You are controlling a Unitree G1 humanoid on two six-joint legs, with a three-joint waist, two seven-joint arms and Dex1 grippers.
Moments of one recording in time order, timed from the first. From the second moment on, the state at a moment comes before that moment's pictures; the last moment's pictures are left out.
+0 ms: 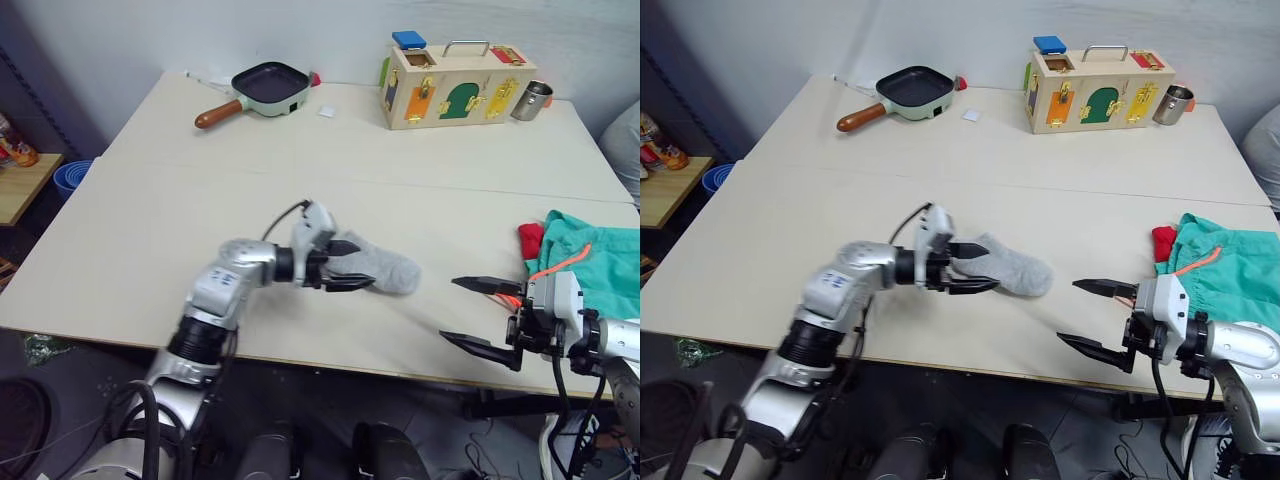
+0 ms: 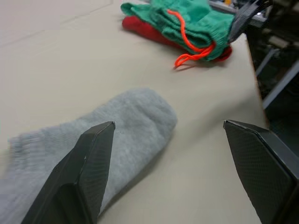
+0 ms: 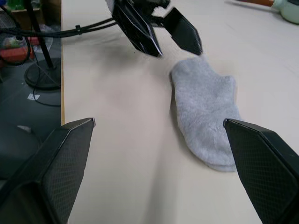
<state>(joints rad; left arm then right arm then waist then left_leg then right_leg) -0.69 0.36 -0.15 0.07 -0.32 0.61 -1.00 0.04 -0.78 -0.25 -0.25 0.57 0.13 1.15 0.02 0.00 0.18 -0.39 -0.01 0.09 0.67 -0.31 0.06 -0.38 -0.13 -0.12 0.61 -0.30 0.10</state>
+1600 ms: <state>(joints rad) -0.73 0.34 -0.12 0.58 -0.08 0.20 -1.13 -0.31 -0.66 0.07 0.10 0.07 0.02 0.87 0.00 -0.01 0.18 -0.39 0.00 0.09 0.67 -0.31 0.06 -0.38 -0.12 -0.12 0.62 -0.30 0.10</state>
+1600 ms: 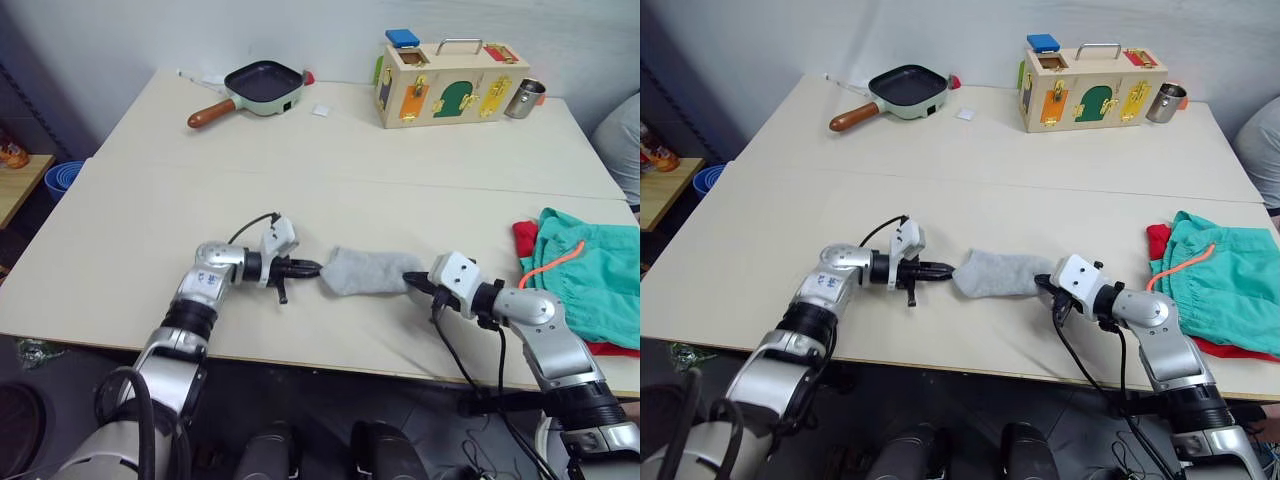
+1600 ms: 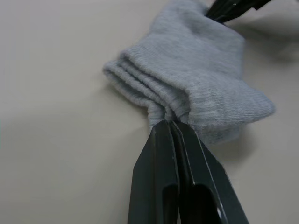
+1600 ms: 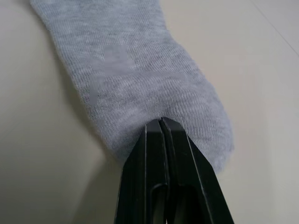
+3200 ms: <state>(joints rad) -0.81 0.33 0.03 0.28 -0.52 1.38 -0.63 -0.44 -0.57 0.17 0.23 0.10 -0.04 1.01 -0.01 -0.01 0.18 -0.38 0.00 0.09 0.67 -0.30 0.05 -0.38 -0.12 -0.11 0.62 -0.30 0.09</state>
